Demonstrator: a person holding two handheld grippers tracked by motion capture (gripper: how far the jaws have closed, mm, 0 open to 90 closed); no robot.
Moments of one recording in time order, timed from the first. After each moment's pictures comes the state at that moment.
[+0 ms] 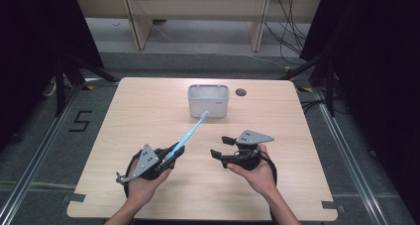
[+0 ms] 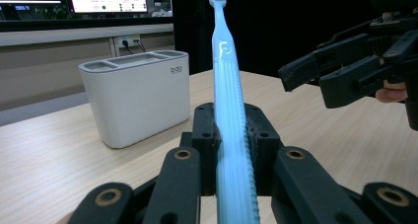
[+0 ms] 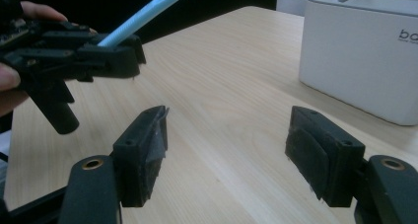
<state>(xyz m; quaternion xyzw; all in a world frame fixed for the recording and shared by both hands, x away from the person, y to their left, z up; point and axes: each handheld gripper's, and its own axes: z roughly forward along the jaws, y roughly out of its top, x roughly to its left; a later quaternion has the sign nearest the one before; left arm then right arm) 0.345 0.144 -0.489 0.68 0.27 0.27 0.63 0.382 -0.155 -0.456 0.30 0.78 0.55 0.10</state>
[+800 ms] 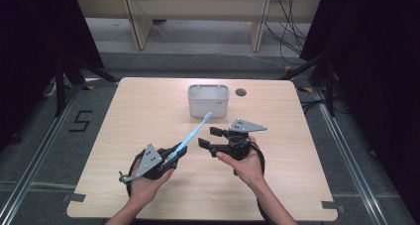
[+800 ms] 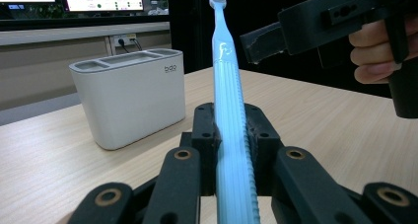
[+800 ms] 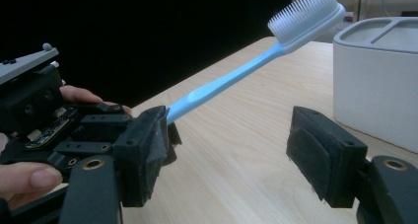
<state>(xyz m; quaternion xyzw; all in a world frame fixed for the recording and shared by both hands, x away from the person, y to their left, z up) 0.349 0.137 -0.489 0.67 0.26 0.27 0.64 0.399 -0.128 -0.434 0.31 0.74 0.60 0.06</state>
